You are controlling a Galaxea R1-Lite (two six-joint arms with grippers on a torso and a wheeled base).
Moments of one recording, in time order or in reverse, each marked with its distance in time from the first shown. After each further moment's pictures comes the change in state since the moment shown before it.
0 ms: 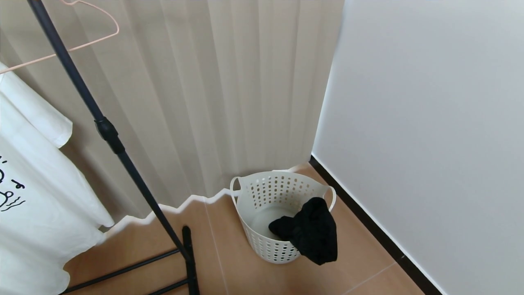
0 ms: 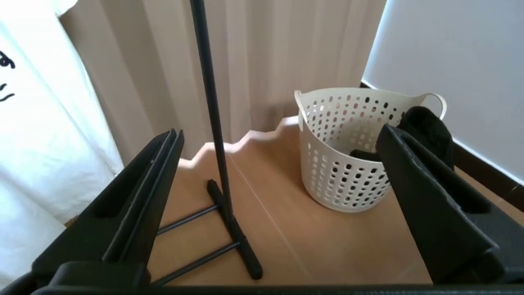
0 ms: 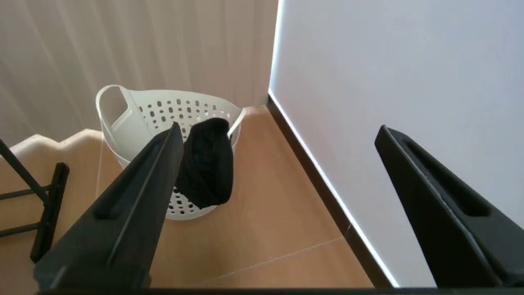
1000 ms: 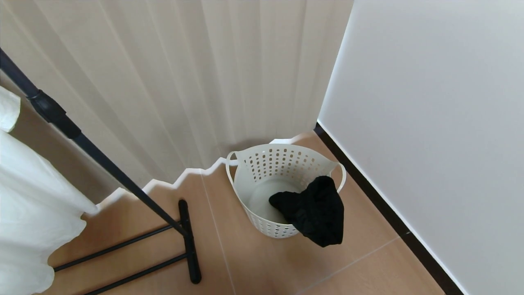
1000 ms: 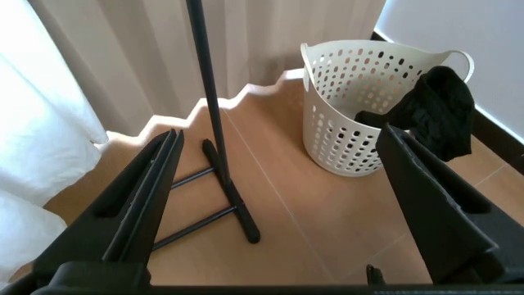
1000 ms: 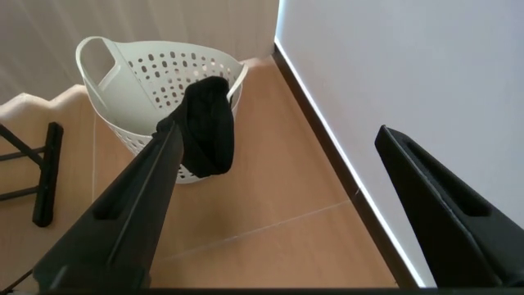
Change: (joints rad) left arm -0.001 0.000 0.000 0.000 0.000 0.000; right arm 0.000 0.000 0.001 -0.002 0.000 -0.002
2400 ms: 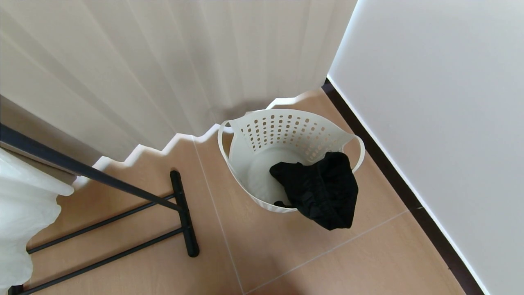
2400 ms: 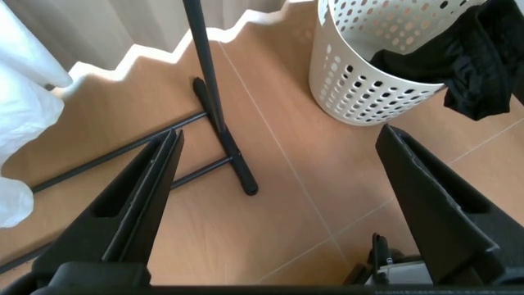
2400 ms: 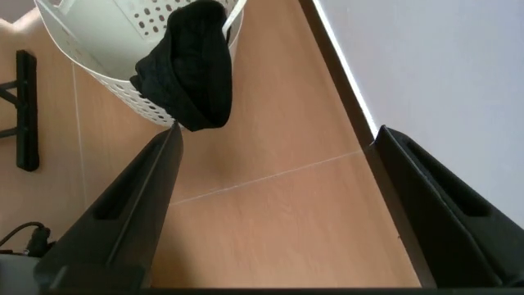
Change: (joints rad) left arm 0.001 0.000 0.000 0.000 0.001 -0.003; right arm 0.034 0.158 -0.017 -0.035 0.089 -0.076
